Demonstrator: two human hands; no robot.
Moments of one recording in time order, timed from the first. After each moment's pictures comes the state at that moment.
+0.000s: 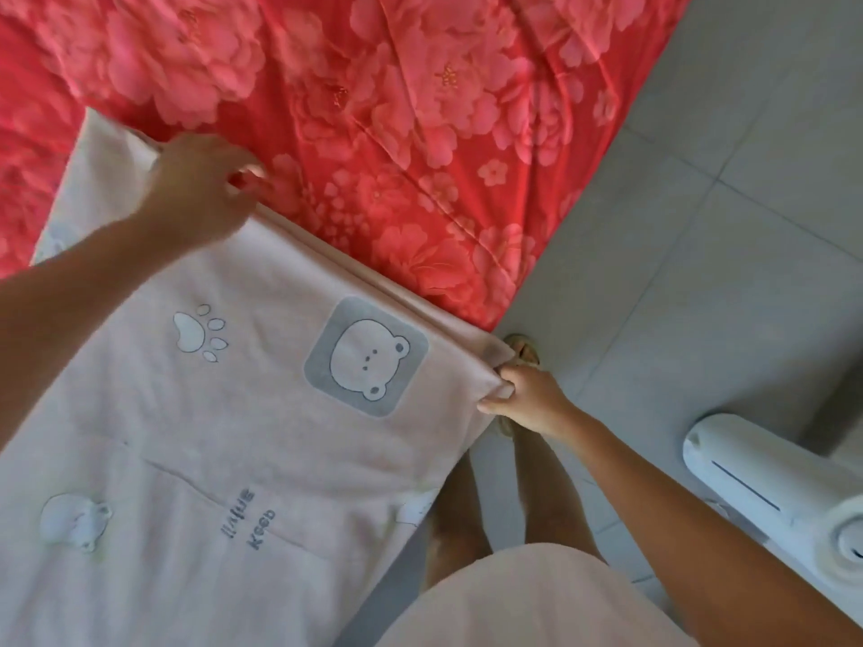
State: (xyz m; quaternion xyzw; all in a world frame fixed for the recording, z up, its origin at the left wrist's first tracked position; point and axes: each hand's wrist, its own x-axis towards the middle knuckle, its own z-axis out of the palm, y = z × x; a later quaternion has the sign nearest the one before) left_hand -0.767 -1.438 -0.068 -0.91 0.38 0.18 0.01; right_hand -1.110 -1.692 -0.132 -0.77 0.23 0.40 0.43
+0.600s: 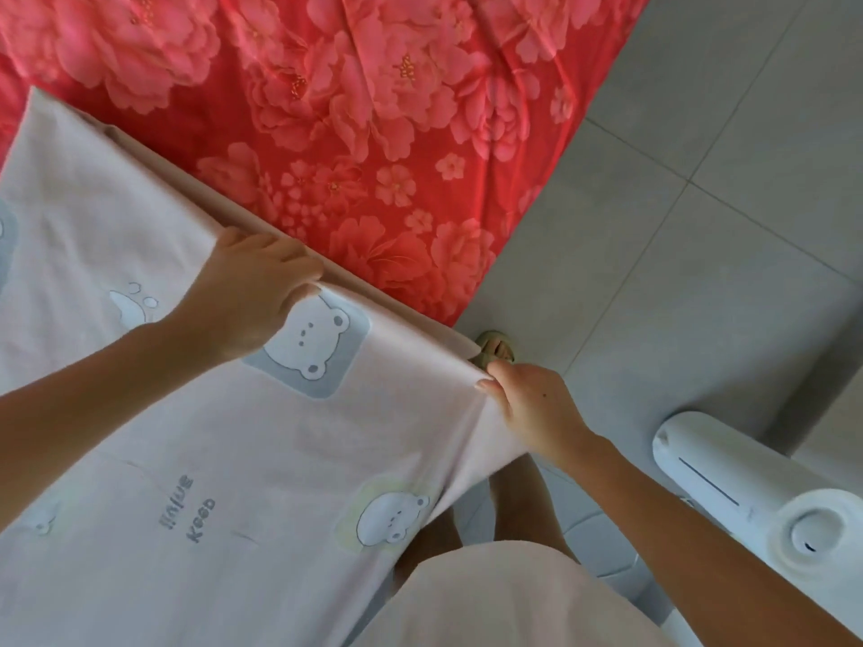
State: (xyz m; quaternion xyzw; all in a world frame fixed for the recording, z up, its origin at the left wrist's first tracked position) left_hand -0.881 -1.503 -0.032 -0.85 0.49 0.19 -0.02; right_hand -1.131 -1.724 -0.098 -0.94 0.06 0.13 0.30
